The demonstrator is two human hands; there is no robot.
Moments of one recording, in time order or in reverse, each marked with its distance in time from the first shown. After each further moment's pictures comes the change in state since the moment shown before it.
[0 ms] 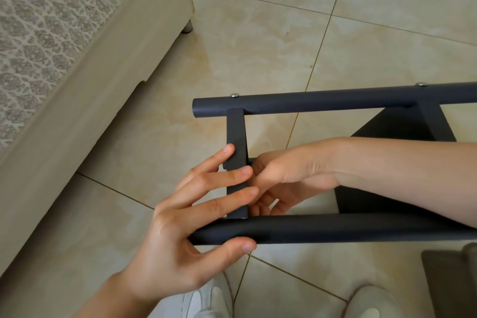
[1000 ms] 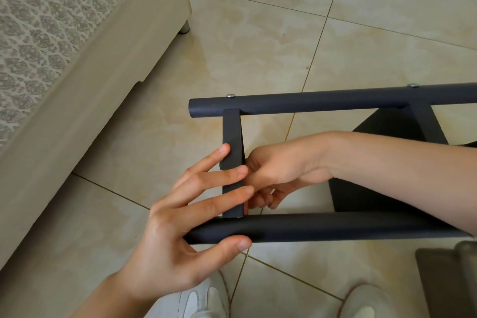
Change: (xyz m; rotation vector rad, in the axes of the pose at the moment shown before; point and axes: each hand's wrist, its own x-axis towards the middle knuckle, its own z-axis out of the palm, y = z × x) left_hand 0.000 0.001 0.000 0.000 0.010 0.015; right_hand -0.004 -0.008 -0.001 -0.205 0.108 0.006
